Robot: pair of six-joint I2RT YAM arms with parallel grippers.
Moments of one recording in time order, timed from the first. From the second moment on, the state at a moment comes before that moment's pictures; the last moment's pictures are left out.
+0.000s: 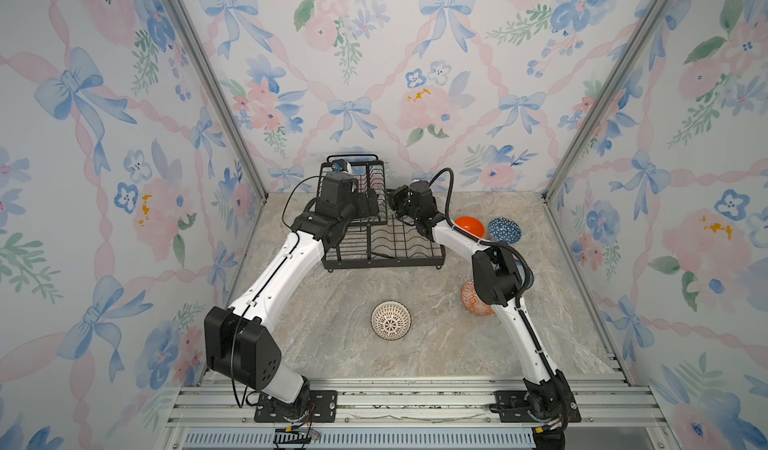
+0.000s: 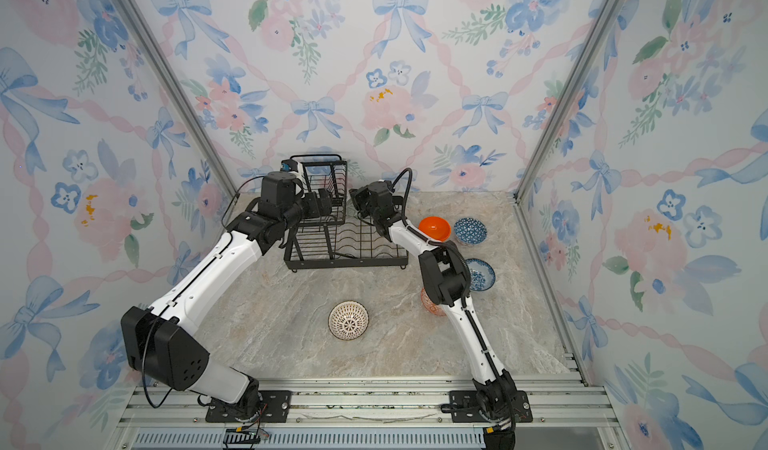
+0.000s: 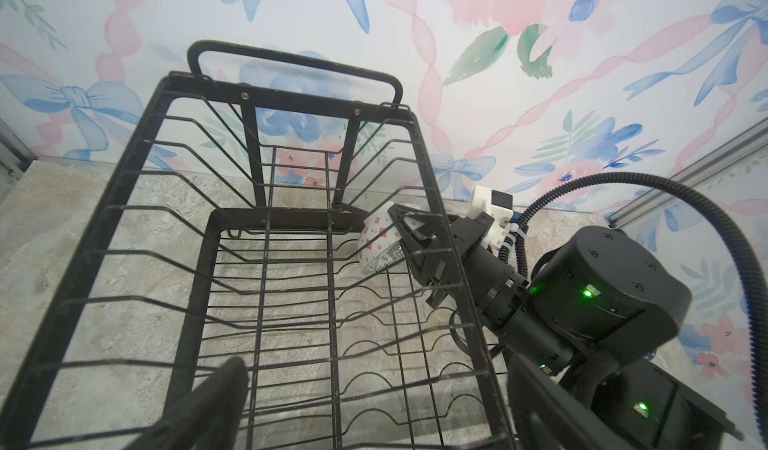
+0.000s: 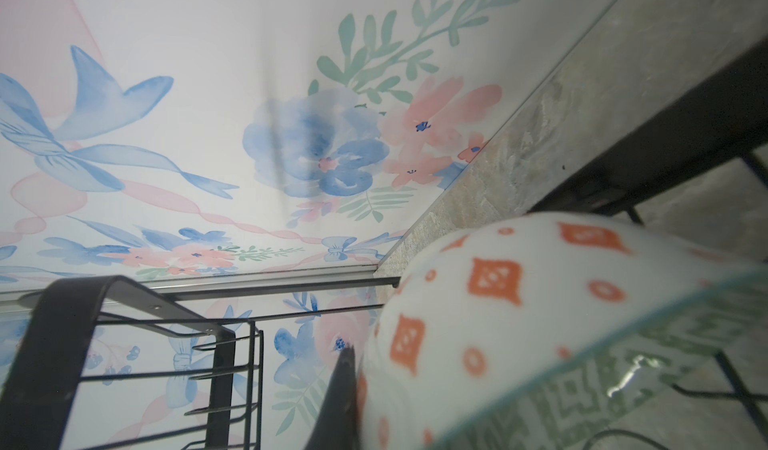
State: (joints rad) left arm -0.37 1.53 1.47 -0.42 -0.13 -0.37; right arm 0.54 2.59 2.20 0.21 -0.14 1.44
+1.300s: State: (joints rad) left arm -0.37 1.50 1.44 -0.39 -0.09 -0.37; right arm 0.61 2.68 2.23 0.39 -0.04 1.47
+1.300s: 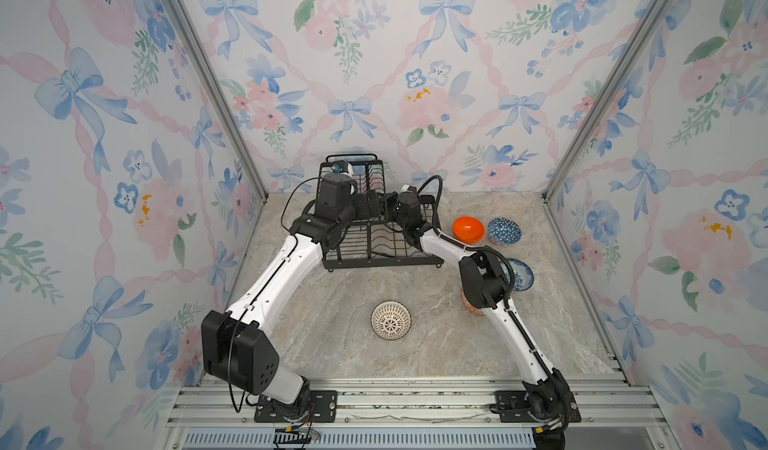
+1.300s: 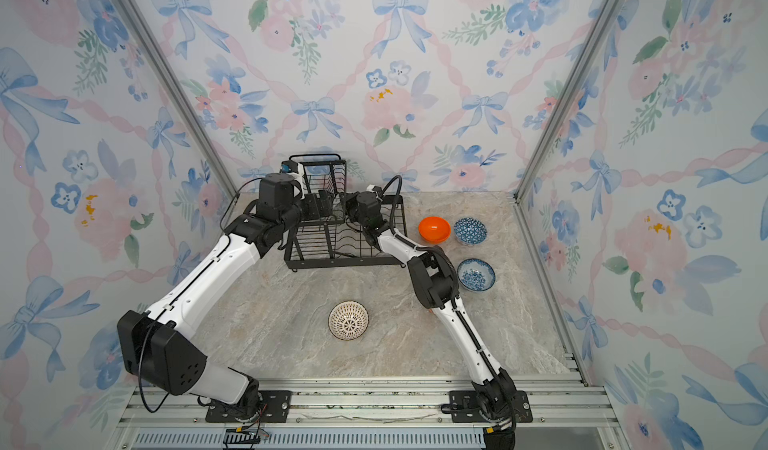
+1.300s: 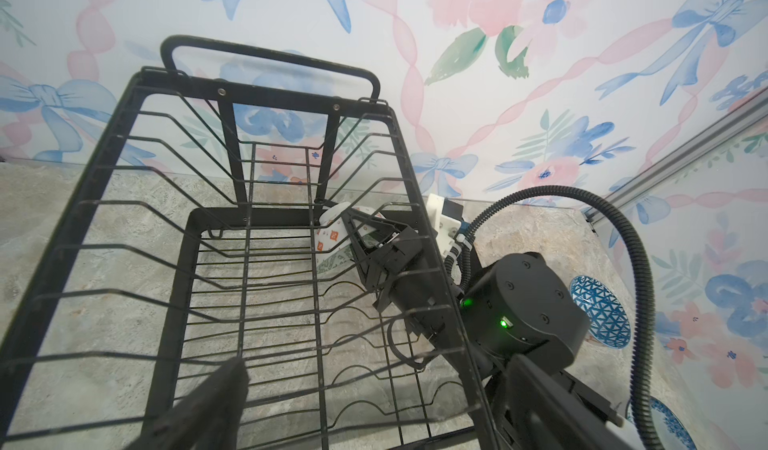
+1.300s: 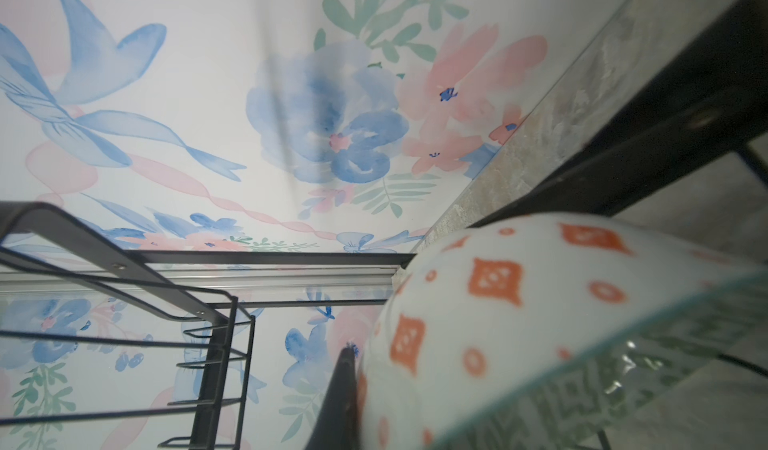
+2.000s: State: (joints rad) left arm -0.37 1.46 1.39 -0.39 -0.09 -0.36; right arm 0.63 2.68 2.12 0.61 0.06 1.49
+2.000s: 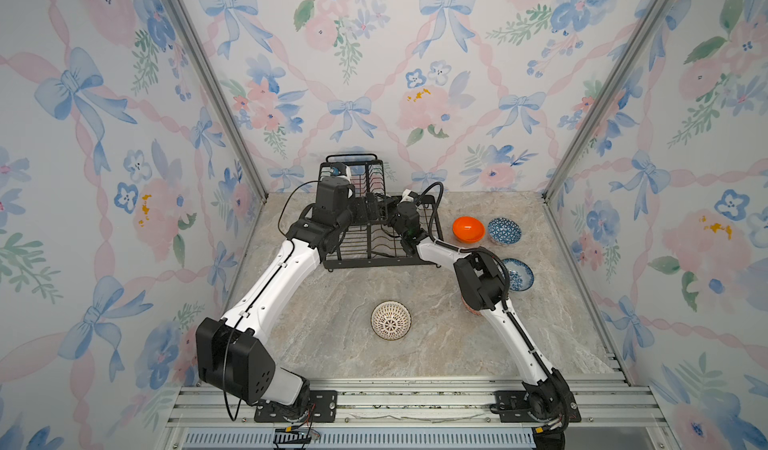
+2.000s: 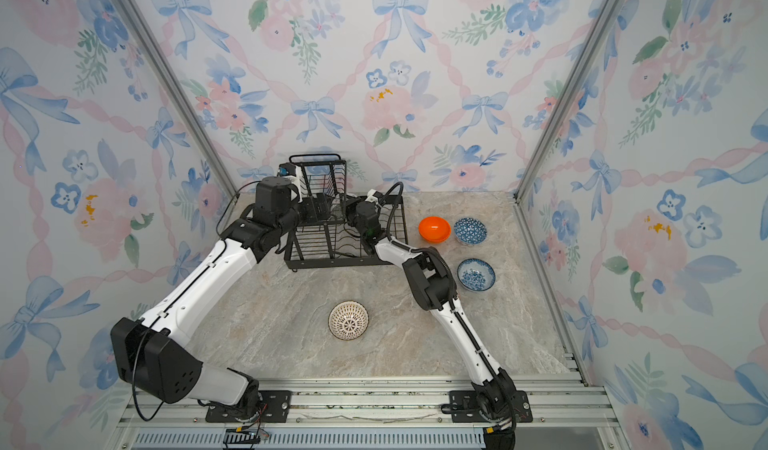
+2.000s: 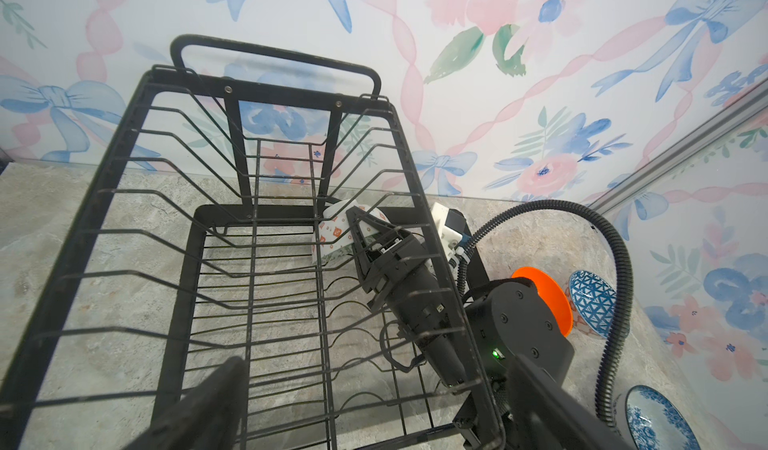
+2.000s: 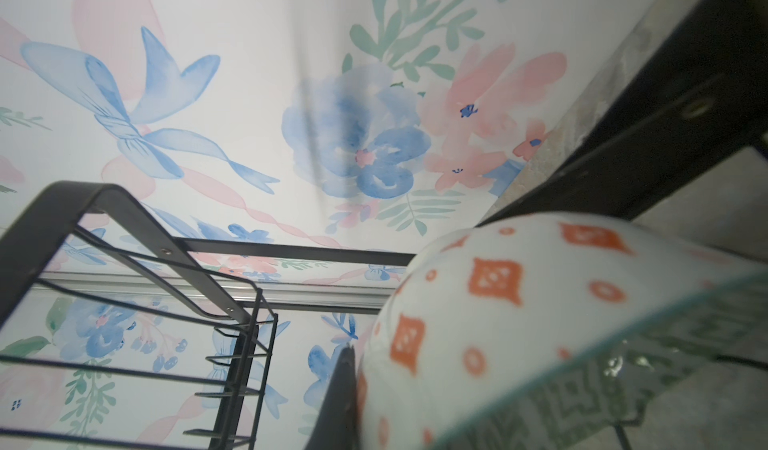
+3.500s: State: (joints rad) left arm -0.37 1.41 1.34 -0.38 -0.09 -0.33; right arm 0.65 2.71 2.11 0.74 0.06 1.36
